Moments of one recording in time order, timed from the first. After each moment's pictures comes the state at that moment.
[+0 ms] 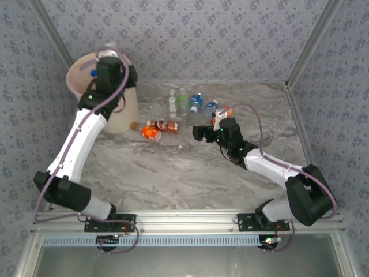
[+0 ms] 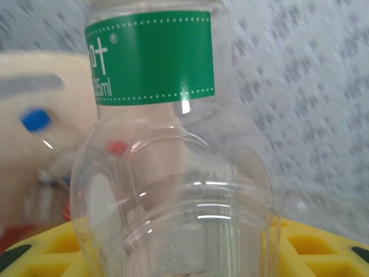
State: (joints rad) left arm -0.29 1.50 1.71 -0.56 -0.30 -0.36; right arm 0.57 1.35 0.73 0.23 0.02 0.37
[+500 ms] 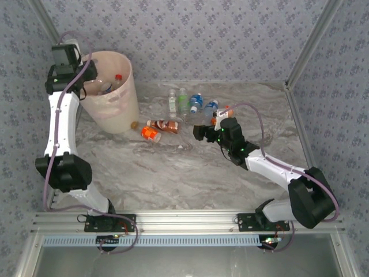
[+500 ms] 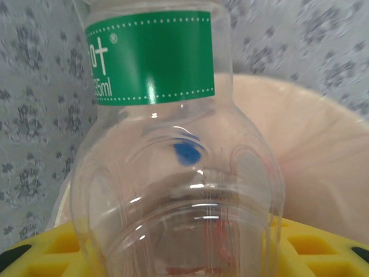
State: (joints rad) left arm 0.11 1.70 1.92 -0.73 -0.09 -0.10; right arm 0.57 1.33 0.73 0.21 0.03 0.37
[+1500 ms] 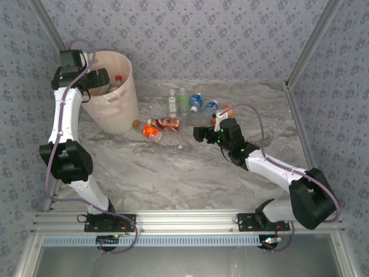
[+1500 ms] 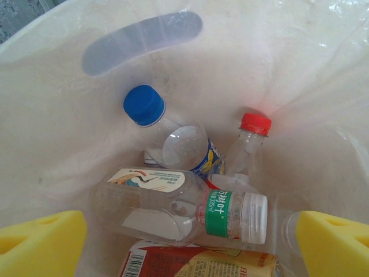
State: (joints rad) left arm 0.12 1.80 1.92 -0.79 0.01 -0.12; right arm 0.58 1.32 0.73 0.17 0.04 0.37
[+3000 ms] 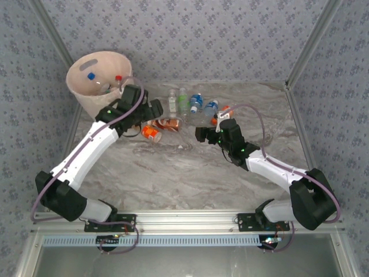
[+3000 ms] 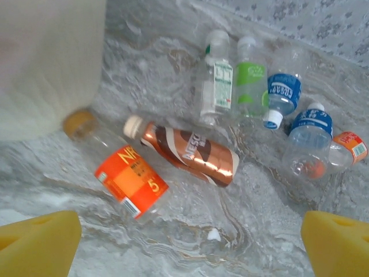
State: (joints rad) left arm -0.52 1.41 1.38 -0.76 -0.20 -0.71; right arm 0.57 1.32 0.72 0.13 0.09 0.39
